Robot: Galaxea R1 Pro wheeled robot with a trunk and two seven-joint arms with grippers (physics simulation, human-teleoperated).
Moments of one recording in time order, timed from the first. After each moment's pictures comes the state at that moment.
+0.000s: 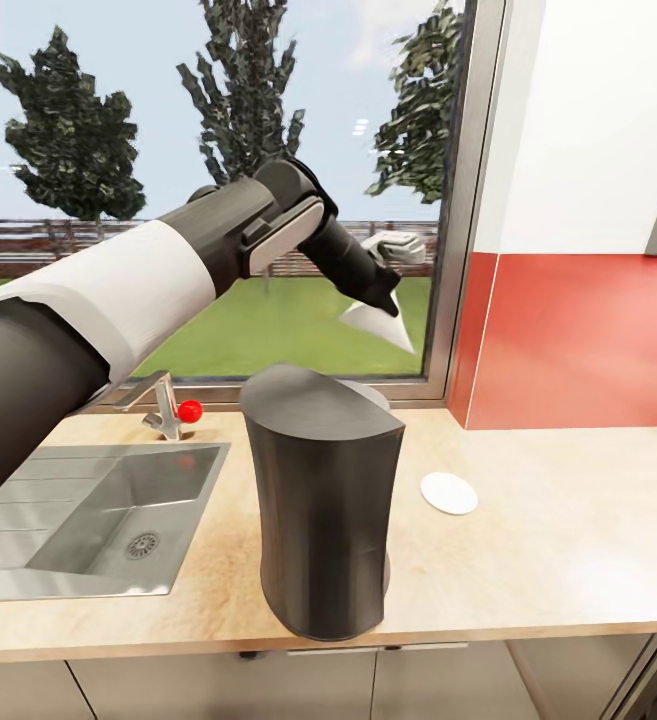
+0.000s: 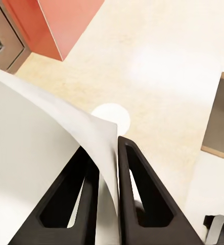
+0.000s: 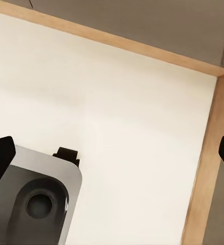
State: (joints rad) left arm -1.92 -0.17 -1.16 -0.49 0.81 0.99 -0.81; right arm -0.19 -0.11 0.04 0.02 0.25 -0.31 0.00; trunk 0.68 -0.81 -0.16
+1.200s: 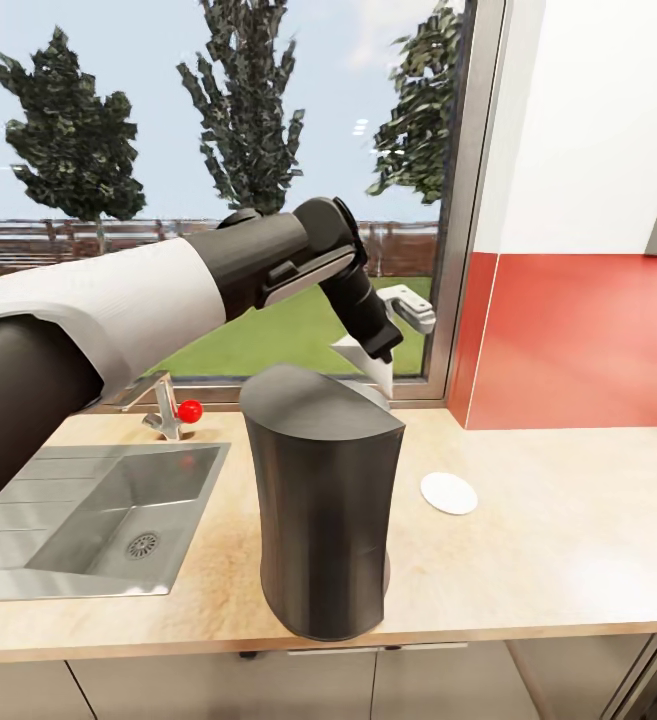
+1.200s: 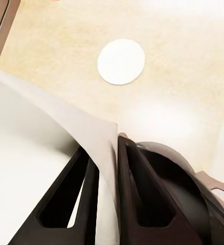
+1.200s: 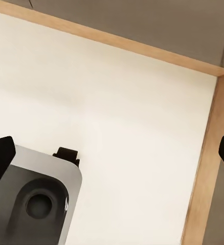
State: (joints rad) left arm -1.92 -0.17 -1.46 -0.65 0.81 1.01 -0.85; right arm -0.19 -0.11 0.04 0.02 0.25 -0.31 0.00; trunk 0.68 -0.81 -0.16
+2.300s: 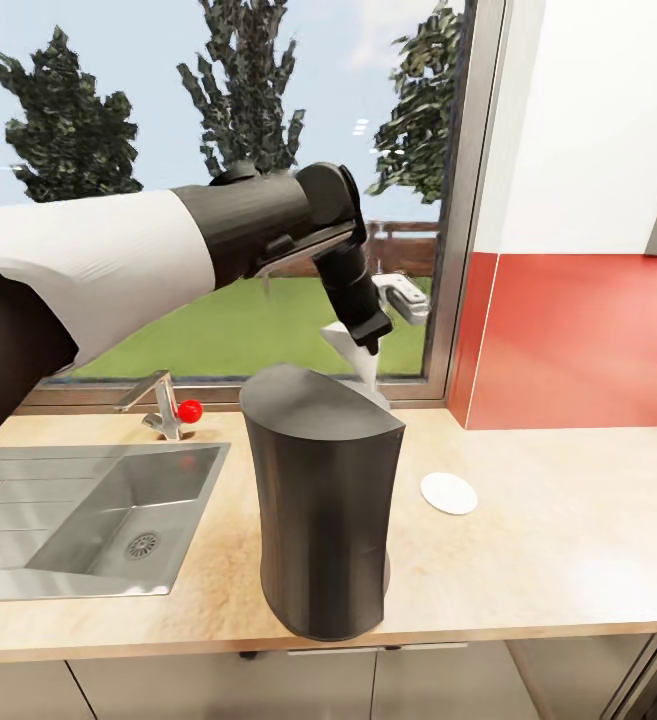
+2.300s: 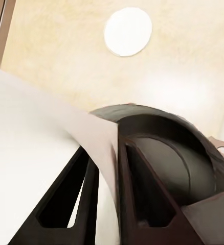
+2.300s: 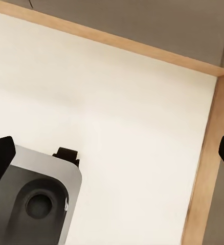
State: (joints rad) left arm -2.05 -0.17 -1.63 -0.64 0.81 1.01 -1.01; right arm -0.19 -0.11 0.04 0.02 0.25 -0.31 0.00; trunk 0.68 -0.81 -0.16
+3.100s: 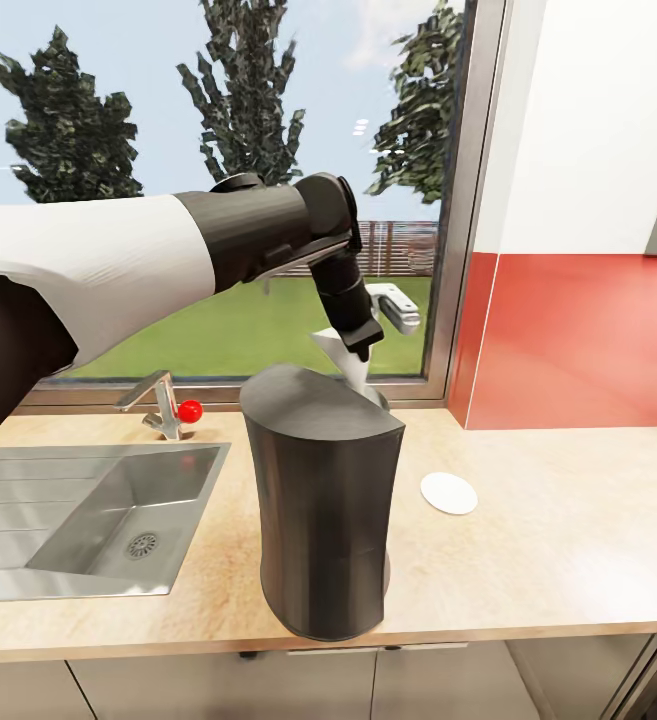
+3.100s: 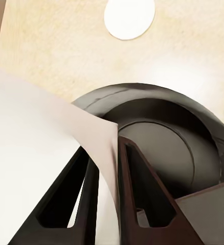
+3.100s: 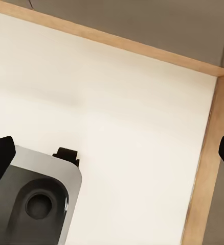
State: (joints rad) left arm -2.05 -0.17 -1.70 -0.63 0.81 1.01 -1.04; right arm -0.19 -0.11 0.04 0.02 0.25 -0.31 0.00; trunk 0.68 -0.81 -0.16
